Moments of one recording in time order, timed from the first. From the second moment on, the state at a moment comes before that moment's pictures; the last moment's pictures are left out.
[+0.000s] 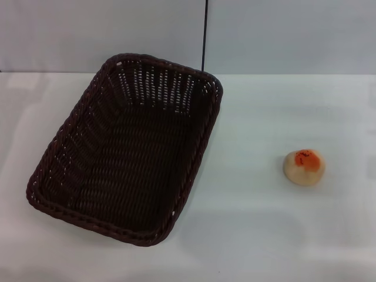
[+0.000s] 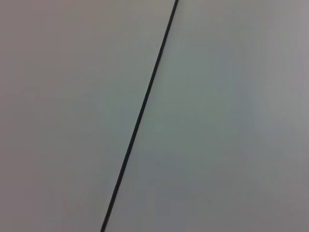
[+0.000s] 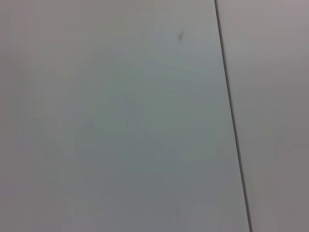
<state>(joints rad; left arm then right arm) -0.38 -2.06 0.74 0.28 0.69 1.41 -0.77 0.38 2.08 0.72 0.43 -1.78 -1.42 -0.24</state>
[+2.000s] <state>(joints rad) -0.43 -2.05 0.83 1.40 2.32 1.54 -2.45 0.40 2.08 0.73 0.43 -1.78 -1.43 -0.24</state>
